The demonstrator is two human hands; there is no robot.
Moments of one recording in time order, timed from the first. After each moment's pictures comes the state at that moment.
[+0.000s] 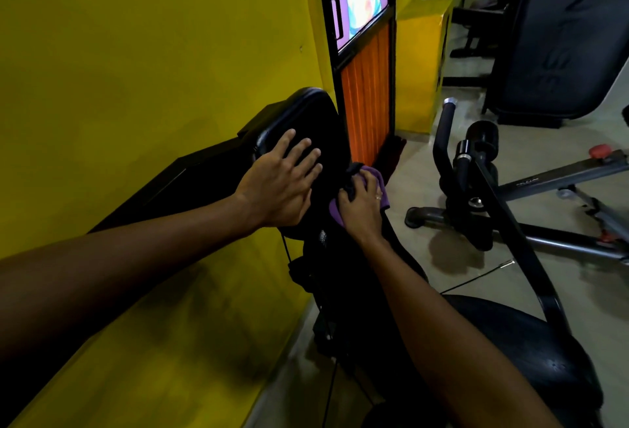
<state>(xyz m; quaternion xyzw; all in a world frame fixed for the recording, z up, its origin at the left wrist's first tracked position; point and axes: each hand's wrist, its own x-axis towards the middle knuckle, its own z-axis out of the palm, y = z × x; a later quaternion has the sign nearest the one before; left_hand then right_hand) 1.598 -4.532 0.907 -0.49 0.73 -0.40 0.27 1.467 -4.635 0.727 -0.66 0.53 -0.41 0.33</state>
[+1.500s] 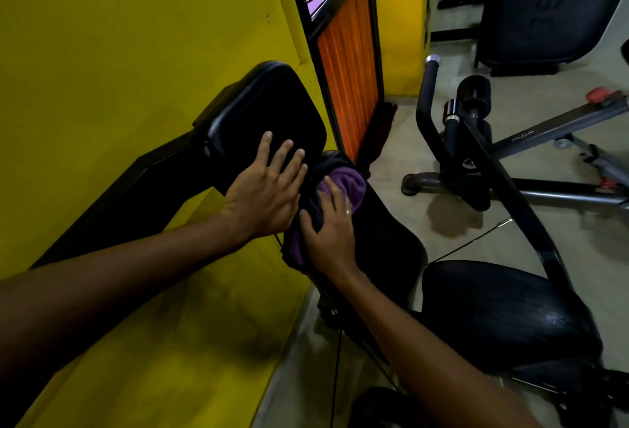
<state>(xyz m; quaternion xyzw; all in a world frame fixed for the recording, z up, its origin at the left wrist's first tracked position) 1.581 -4.540 0.863 -0.46 0.73 -0.41 0.31 1.483 -4.547 0.711 -0.65 0.47 -0.50 0.33</state>
